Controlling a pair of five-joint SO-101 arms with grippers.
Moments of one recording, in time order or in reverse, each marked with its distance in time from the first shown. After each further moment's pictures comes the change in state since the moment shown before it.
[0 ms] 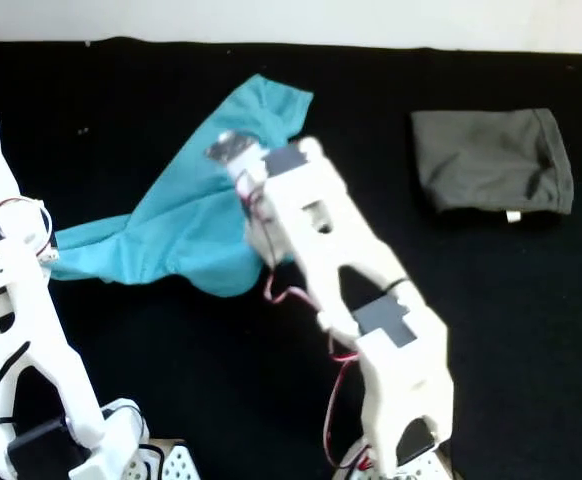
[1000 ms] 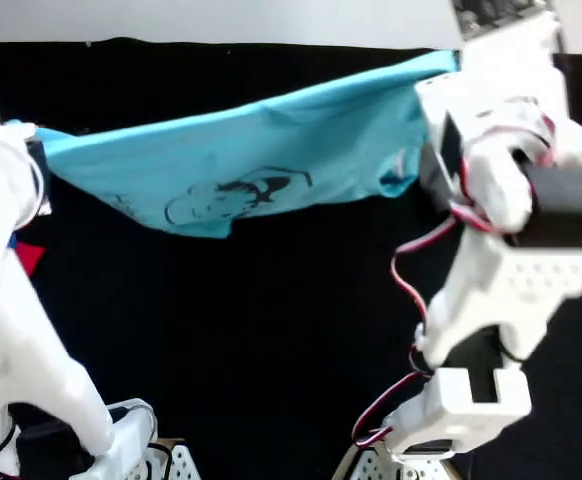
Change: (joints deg) left arm 12.7 -0.1 -64.9 38.3 0.0; right arm 27.9 -20.7 -55.1 9.9 5.9
